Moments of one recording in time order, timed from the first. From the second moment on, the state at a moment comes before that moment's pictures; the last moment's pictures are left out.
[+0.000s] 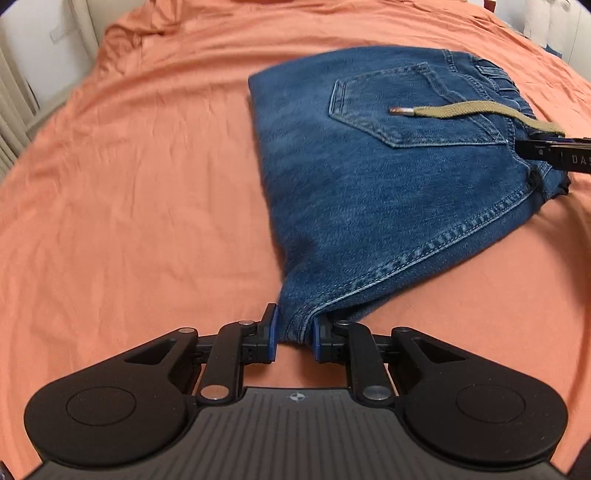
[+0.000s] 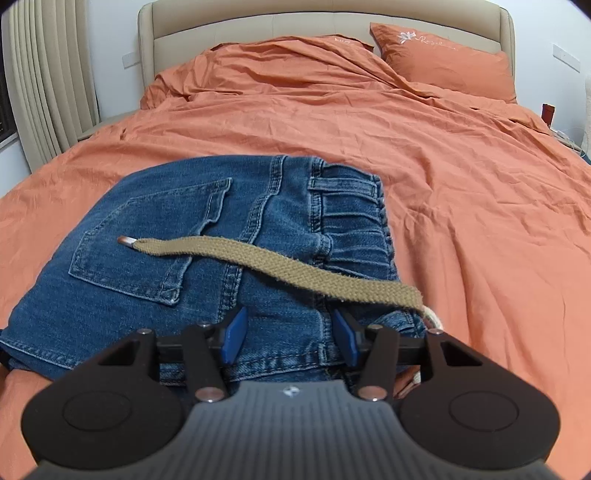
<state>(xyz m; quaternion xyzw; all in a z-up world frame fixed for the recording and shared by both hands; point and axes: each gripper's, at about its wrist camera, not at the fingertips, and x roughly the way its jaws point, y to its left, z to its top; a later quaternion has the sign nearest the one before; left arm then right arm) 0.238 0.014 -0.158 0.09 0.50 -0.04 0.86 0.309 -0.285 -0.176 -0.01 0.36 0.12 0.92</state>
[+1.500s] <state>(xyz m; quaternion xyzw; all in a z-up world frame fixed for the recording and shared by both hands) 0.328 0.115 -0.164 -0.29 0.45 -0.11 0.84 0.404 -0.367 -0.168 0.19 0.53 0.15 0.81</state>
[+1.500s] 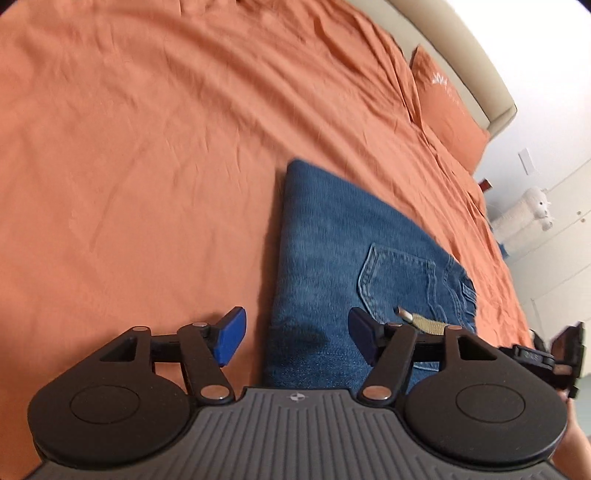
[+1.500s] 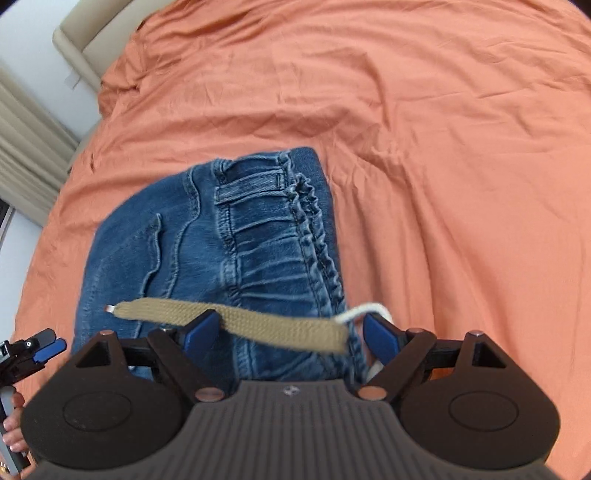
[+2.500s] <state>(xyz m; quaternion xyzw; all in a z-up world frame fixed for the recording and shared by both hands) 0.360 0.094 -0.178 -0.26 0.47 -0.14 0.83 0.426 -0.389 -0.182 0.28 0.52 0.22 0.78</state>
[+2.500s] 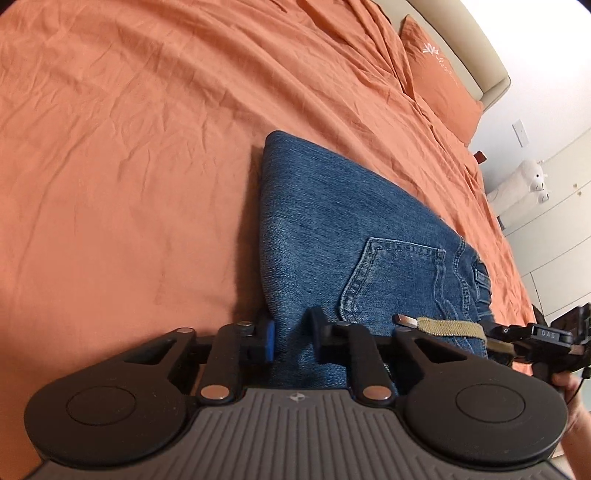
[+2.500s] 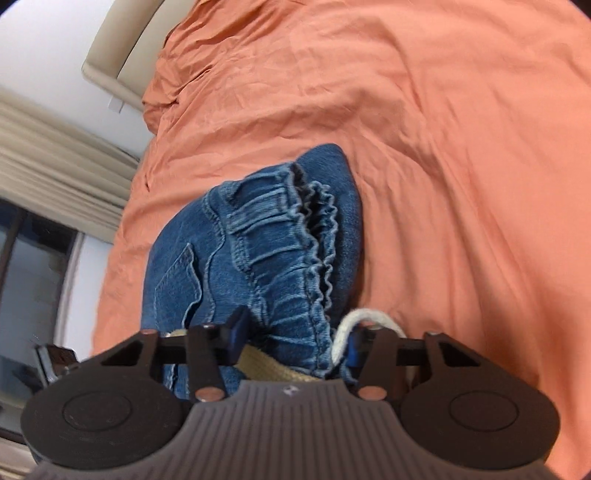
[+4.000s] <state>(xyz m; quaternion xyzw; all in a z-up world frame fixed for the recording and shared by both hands) 0.353 0.116 -0.191 -0.32 0.47 -0.16 0.81 0.405 -0.320 -0.099 0.16 0.51 0.14 0.83</state>
